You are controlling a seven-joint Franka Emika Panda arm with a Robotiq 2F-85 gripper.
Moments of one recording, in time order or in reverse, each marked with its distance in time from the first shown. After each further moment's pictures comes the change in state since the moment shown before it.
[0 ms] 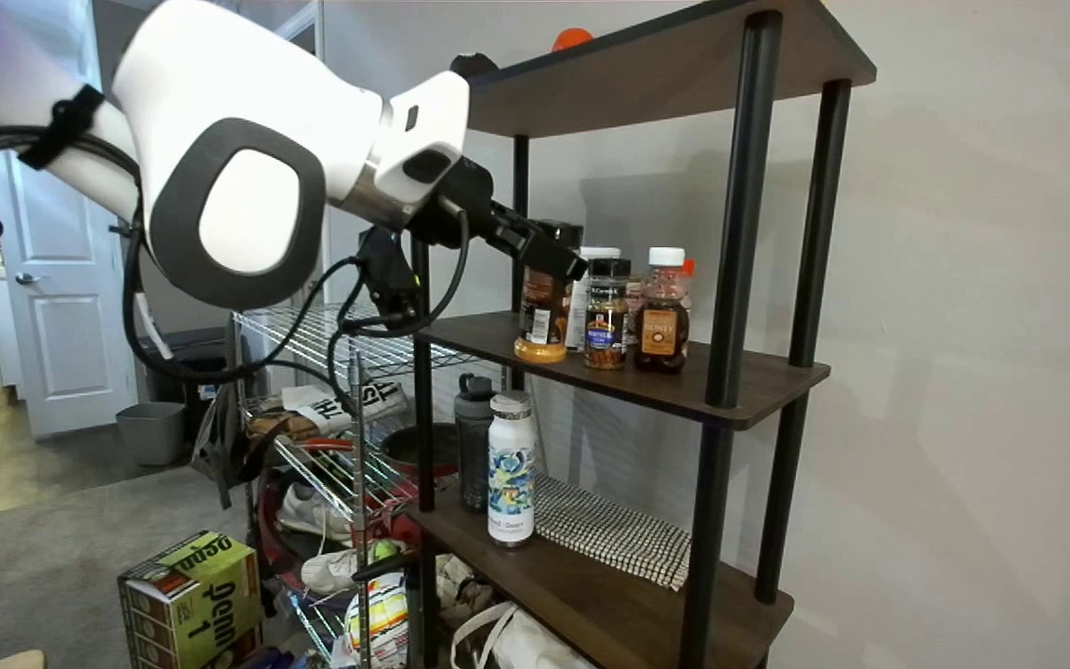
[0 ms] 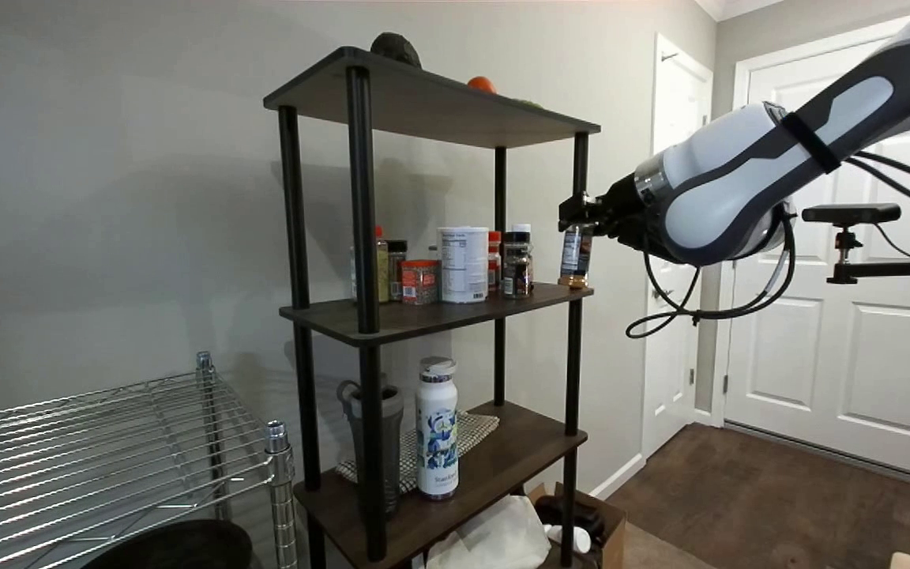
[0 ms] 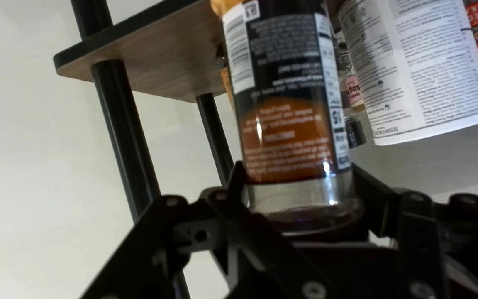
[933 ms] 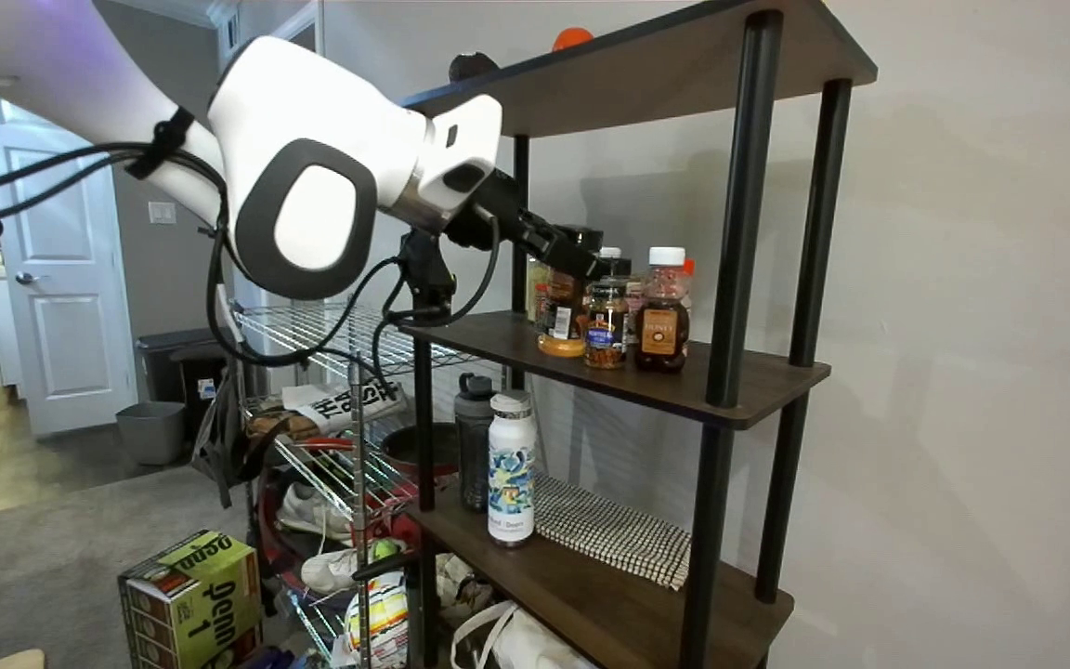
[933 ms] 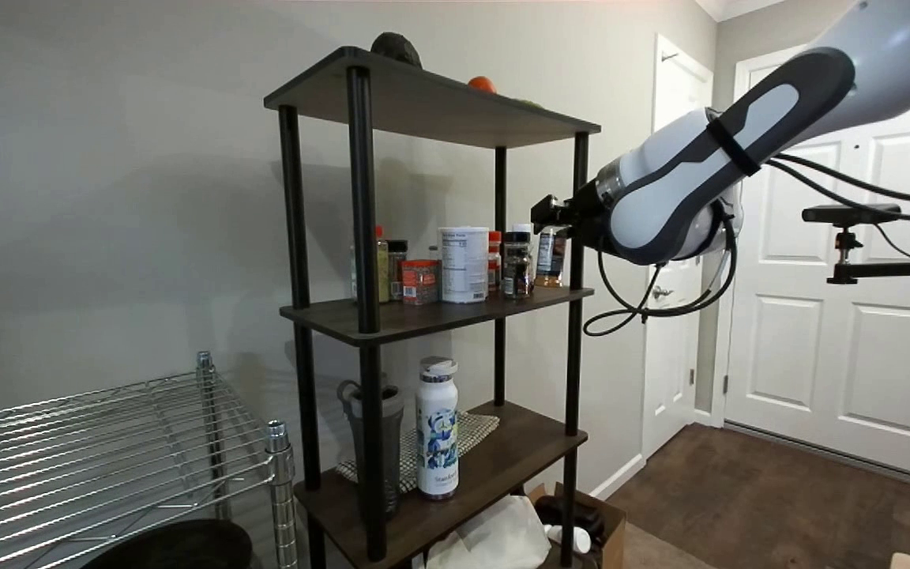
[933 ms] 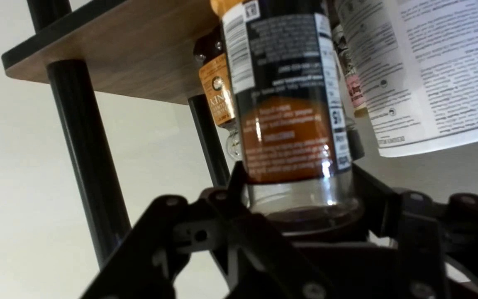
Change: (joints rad) arm -0.319 0.142 0.394 0.129 0.174 0.000 -0.004
